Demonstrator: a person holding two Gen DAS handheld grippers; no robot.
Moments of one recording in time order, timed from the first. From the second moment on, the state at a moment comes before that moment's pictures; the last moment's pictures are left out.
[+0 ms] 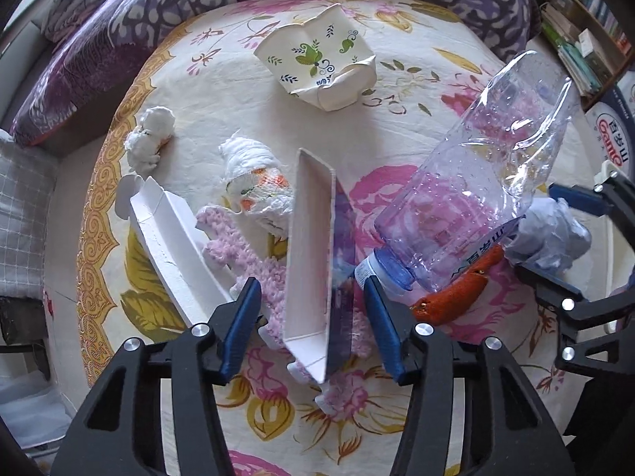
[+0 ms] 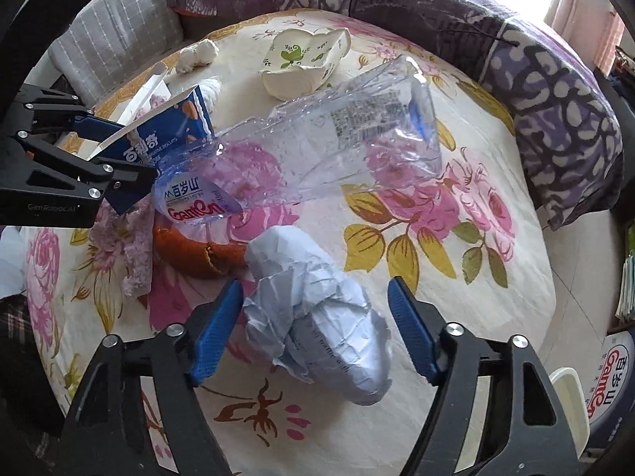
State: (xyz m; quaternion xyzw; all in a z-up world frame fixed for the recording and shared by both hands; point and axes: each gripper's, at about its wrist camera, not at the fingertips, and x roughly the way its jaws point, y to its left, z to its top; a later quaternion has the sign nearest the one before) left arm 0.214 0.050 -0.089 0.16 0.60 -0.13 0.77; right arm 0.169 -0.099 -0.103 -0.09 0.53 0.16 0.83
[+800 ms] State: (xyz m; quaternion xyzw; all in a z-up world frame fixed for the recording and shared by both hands) left arm 0.227 0.062 -0.068 0.03 0.55 -0.09 0.83; right arm 0.172 -0.127 -0.062 0.05 0.47 0.11 0.88
